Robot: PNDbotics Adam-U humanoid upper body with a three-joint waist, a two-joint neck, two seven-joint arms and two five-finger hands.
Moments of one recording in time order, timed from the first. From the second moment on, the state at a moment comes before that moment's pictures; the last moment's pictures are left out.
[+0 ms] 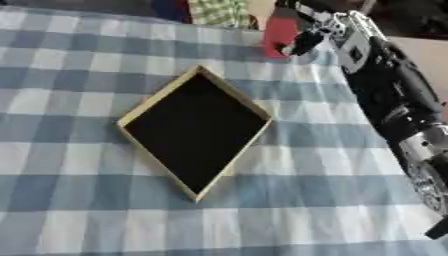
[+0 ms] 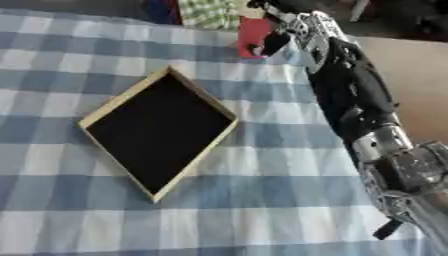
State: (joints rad) left arm -0.19 0.24 0.04 -1.99 -0.06 -0.28 0.40; right arm -1.16 -0.72 -0.05 -0.73 0.87 -0.18 0.33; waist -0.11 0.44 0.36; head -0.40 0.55
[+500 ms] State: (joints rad) left arm -0.19 0.24 0.04 -1.99 -0.07 -0.28 0.40; right arm -1.17 -0.72 -0.06 -0.71 0.87 -0.17 0.38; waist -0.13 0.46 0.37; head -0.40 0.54
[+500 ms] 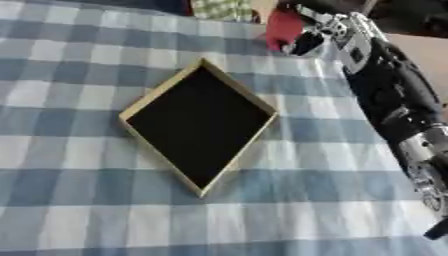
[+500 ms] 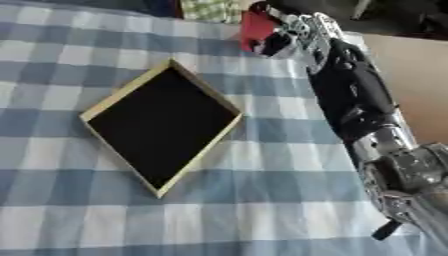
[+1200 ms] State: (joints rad) left arm -0.20 0.24 0.04 -1.99 -0.08 -0.28 0.40; right arm -1.17 -0.72 -0.07 -0.71 0.82 -0.16 0.32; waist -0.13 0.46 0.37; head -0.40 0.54
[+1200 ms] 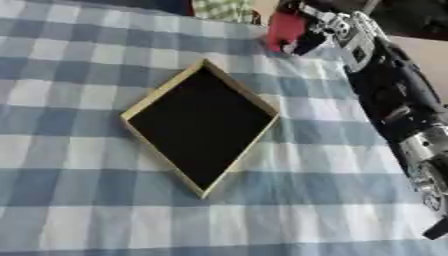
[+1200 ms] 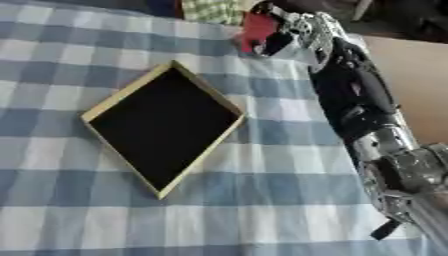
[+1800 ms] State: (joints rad) left arm -0.19 0.24 0.04 -1.99 -0.08 -0.27 0.39; right arm -1.16 -0.72 -0.05 -0.76 0.80 -0.17 0.23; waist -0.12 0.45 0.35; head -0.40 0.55
